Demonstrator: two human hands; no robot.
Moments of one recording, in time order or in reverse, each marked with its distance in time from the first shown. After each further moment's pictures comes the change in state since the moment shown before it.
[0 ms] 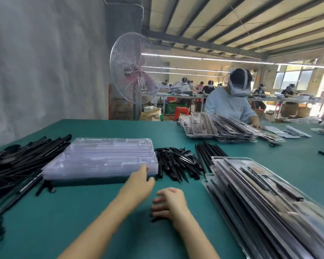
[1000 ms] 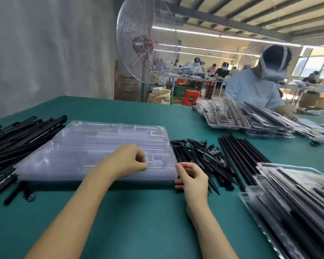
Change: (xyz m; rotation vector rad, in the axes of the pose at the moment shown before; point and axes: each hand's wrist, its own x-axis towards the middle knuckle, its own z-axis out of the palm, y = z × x) left_hand 0.116 -0.070 -0.051 0.175 -0.143 0.079; right_hand 0.118 -0.002 0.032 0.364 0.206 -0.247
